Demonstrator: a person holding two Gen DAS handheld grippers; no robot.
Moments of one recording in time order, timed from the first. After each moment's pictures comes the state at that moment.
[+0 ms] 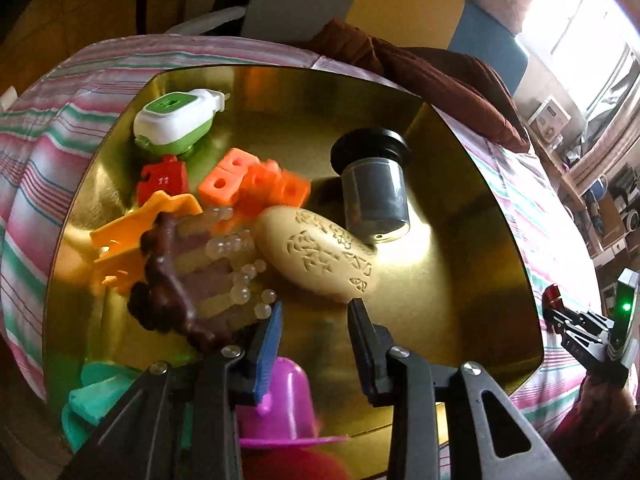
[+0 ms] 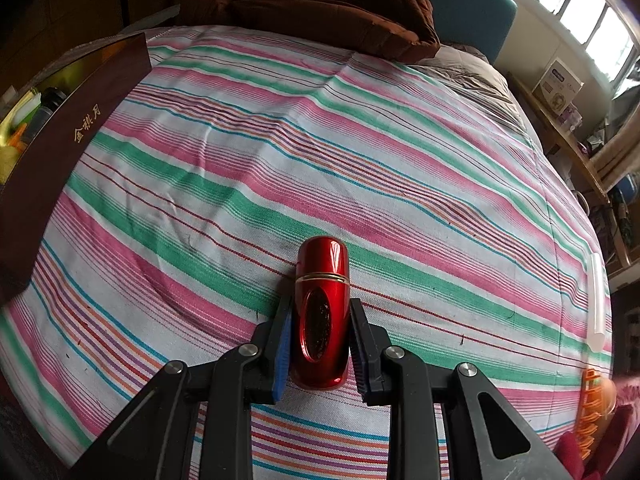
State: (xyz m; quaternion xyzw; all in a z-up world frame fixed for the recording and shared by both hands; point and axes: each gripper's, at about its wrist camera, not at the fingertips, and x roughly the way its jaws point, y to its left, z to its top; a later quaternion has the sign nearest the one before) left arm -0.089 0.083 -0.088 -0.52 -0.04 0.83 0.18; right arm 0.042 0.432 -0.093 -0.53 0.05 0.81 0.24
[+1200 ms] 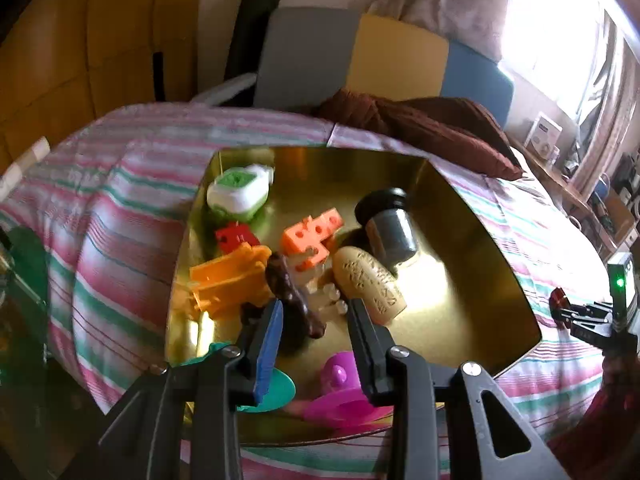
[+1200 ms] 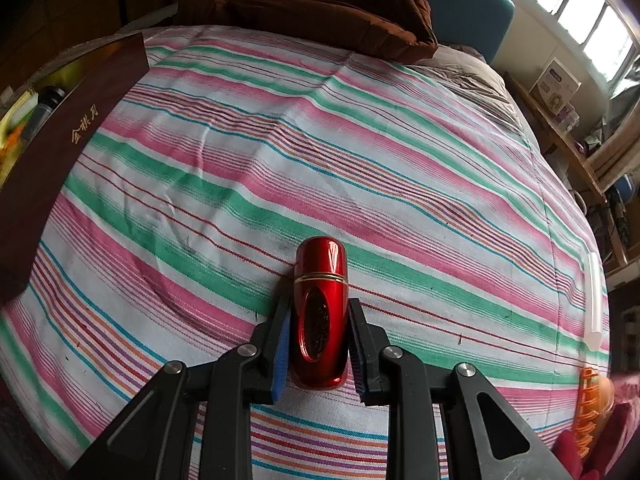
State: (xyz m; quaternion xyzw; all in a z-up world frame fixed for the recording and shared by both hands) left arm -0.052 0.044 -0.045 -0.41 0.00 0.90 0.17; right arm 0.047 0.431 -0.091 -0.53 0.04 0.81 0.24
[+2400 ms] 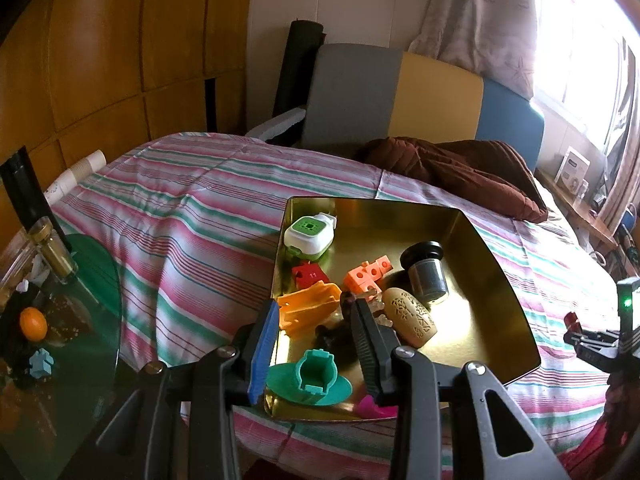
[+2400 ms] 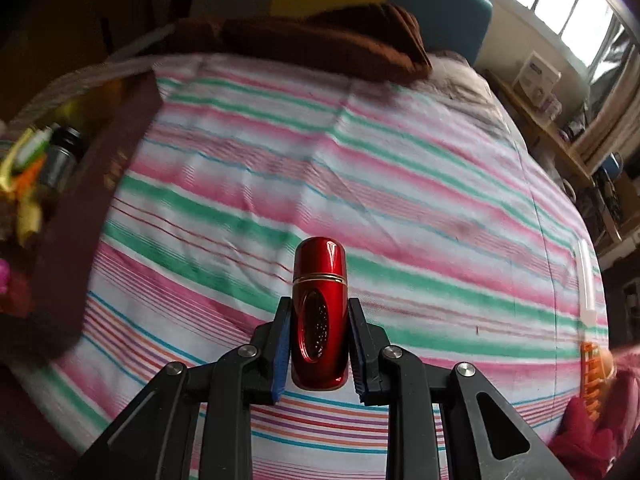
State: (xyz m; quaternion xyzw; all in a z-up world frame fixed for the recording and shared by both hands) left arm -0.032 0.000 0.004 -0.37 -0.02 0.93 0.09; right arm 0.025 0.389 -0.060 -0.50 0.06 0.82 0.26
